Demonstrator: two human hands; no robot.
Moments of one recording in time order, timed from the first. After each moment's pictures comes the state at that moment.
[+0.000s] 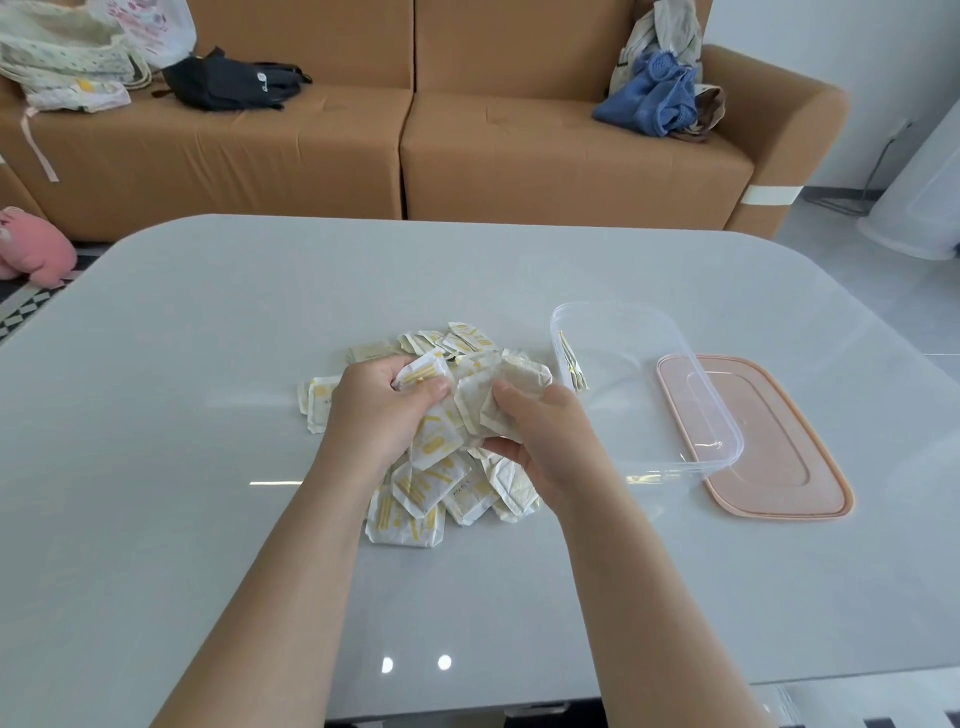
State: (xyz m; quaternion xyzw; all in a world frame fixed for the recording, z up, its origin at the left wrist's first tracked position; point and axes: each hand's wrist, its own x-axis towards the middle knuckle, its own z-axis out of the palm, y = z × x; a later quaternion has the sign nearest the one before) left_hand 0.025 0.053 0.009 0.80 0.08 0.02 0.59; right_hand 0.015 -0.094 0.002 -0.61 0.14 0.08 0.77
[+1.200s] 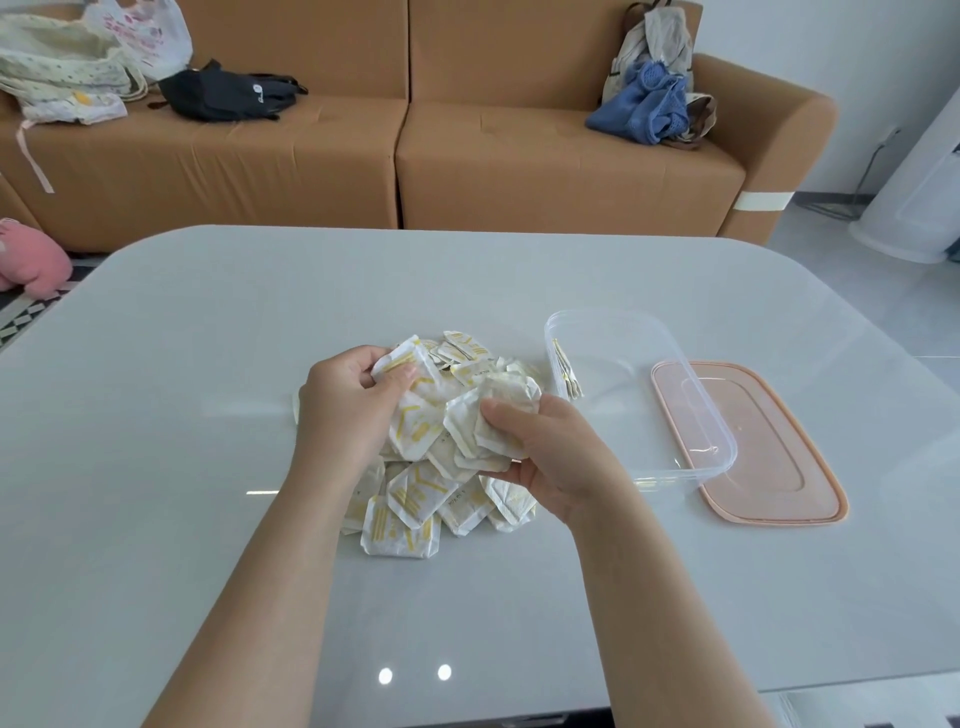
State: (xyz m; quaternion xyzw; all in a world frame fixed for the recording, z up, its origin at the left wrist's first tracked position) left_hand 0.032 0.066 0.009 0.82 0.07 0.11 0.56; right_hand 0.006 -0.107 0.009 -0.60 0.08 0.15 0.78
